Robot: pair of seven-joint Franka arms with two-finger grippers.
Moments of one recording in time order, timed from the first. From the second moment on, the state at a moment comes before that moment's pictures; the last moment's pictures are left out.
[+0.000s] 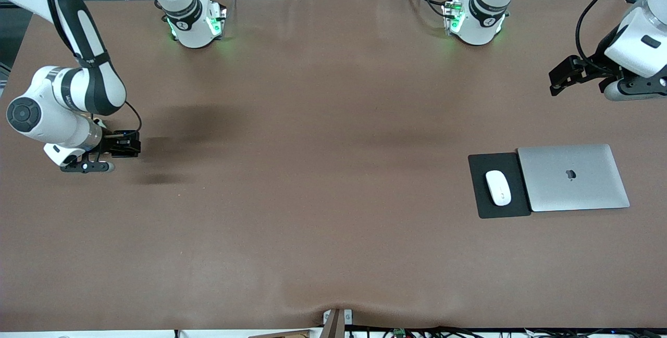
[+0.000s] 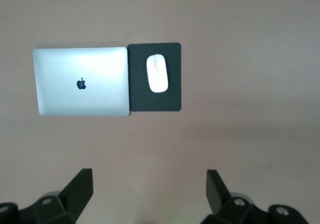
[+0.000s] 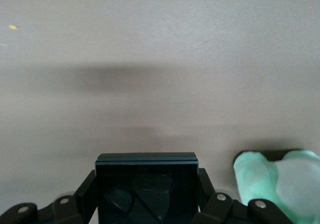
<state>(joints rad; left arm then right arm) -0.09 -0.05 -0.05 -1.60 0.05 1.54 -0.16 -0.23 0.29 0.00 -2.20 -0.10 2.37 -0.18</state>
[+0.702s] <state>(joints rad) -0.09 -0.05 -0.05 -1.60 0.05 1.54 -0.16 -0.27 0.43 0.00 -2.19 -0.10 2.53 -0.20</state>
